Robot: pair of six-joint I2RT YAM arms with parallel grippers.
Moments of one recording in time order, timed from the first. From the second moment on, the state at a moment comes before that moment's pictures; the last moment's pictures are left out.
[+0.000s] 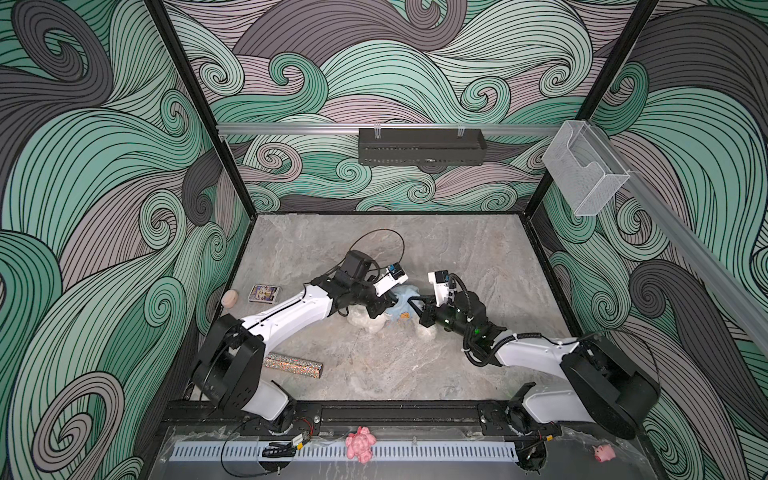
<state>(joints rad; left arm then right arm) -0.59 1.43 0.93 -0.25 0.56 0.28 0.67 1.33 0.40 0.66 -0.21 0.55</state>
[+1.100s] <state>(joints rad) -0.59 1.35 0.92 -0.36 0.56 0.36 0.65 1.31 0.37 0.63 -0.35 0.19</state>
